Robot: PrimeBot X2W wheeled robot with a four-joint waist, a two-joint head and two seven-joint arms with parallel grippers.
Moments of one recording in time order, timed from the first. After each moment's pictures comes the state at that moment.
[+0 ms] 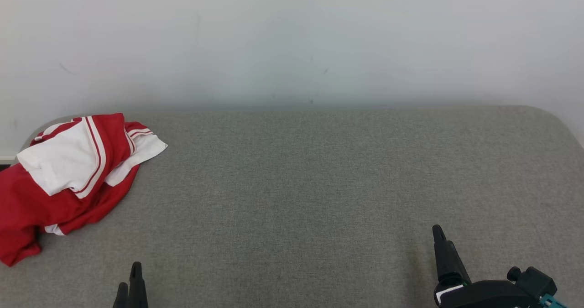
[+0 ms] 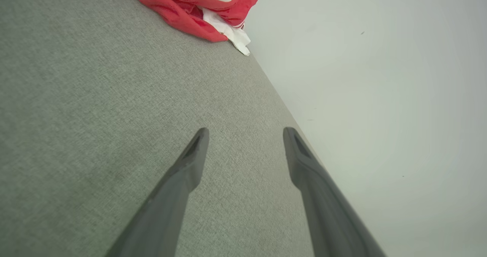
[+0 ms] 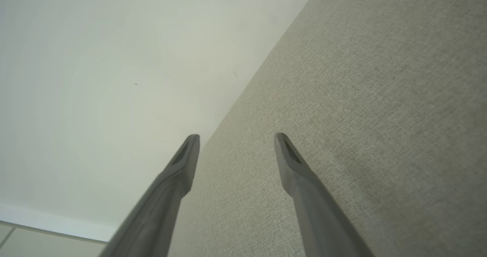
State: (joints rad) left arm 0.02 0.04 0.09 0.22 -1.03 -0.05 -0.03; right arm -0.06 -0.05 0.04 0.32 1.03 0.13 -0.10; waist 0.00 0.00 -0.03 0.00
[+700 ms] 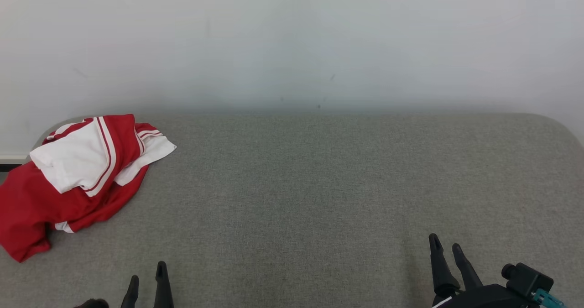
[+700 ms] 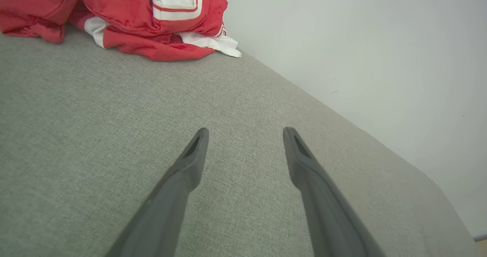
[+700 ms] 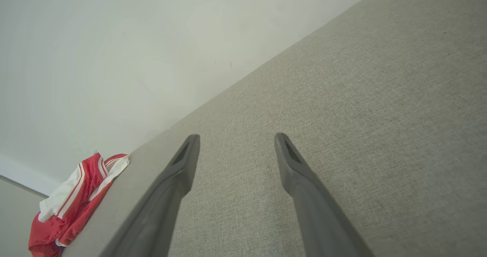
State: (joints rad) left arm 0.01 0.05 -0.01 0.26 -0.64 -0.02 -0.11; right arm -0.04 -0.05 0.00 0.32 0.66 0.13 -0.09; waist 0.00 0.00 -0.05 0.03
